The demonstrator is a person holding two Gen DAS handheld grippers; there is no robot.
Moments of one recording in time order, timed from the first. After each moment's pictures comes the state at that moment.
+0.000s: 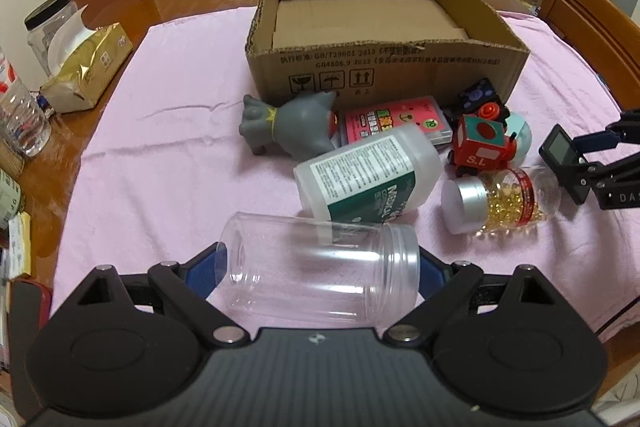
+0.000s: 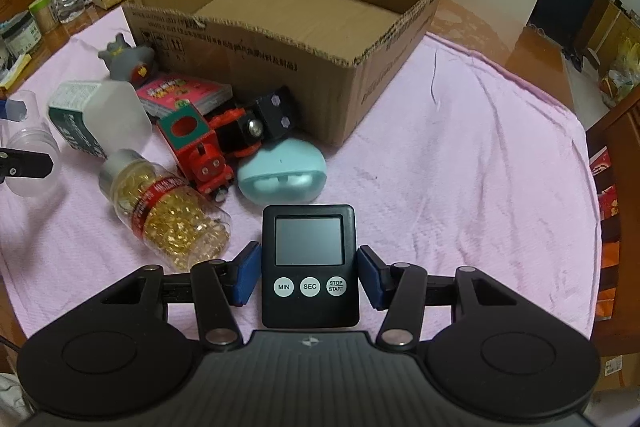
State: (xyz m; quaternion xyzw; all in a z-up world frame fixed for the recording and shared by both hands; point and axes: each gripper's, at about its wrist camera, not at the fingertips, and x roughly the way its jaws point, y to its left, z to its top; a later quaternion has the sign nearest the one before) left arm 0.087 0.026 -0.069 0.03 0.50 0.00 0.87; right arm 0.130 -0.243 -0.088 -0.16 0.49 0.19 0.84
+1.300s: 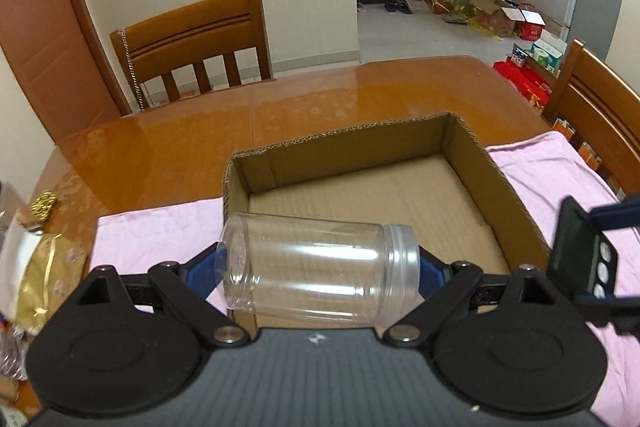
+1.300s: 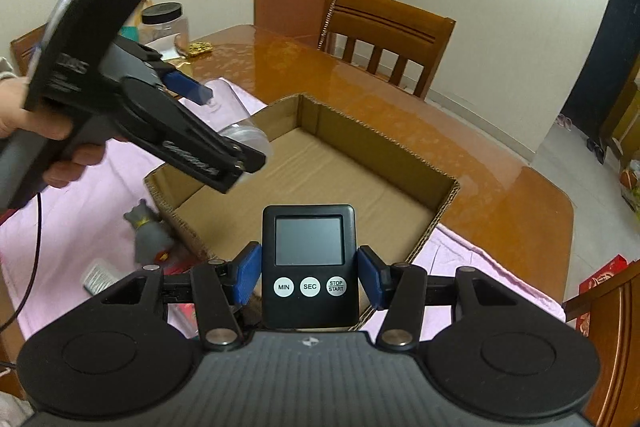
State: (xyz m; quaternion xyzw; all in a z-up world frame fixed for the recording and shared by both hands) left arm 0.297 0.011 -0.014 0.07 0.42 -0.05 0.90; right arm 0.235 -0.188 0.025 -0.18 0.40 0.26 0.86
